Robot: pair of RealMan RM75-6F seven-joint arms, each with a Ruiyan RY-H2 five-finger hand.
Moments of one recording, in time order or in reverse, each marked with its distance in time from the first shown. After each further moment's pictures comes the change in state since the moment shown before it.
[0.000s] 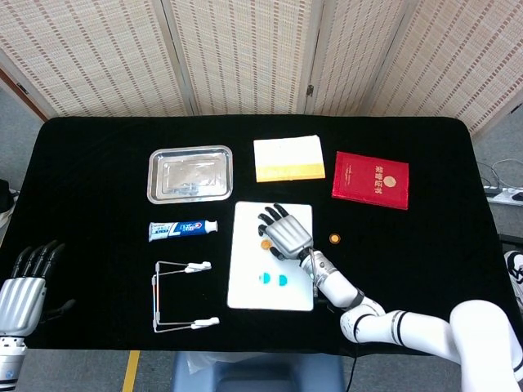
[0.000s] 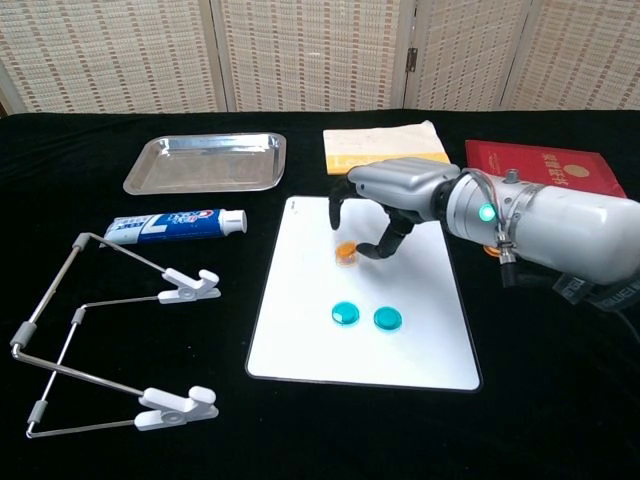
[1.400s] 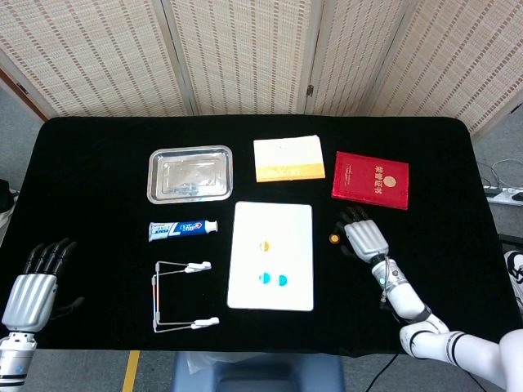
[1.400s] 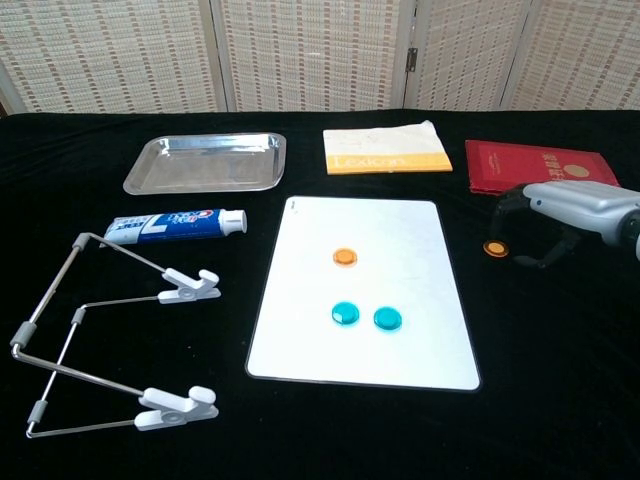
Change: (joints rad) left arm -0.025 -0.012 -0.005 -0.018 0.011 -0.024 0.029; right arm -0.248 0.141 -0.147 0.128 -0.112 0.135 0.312
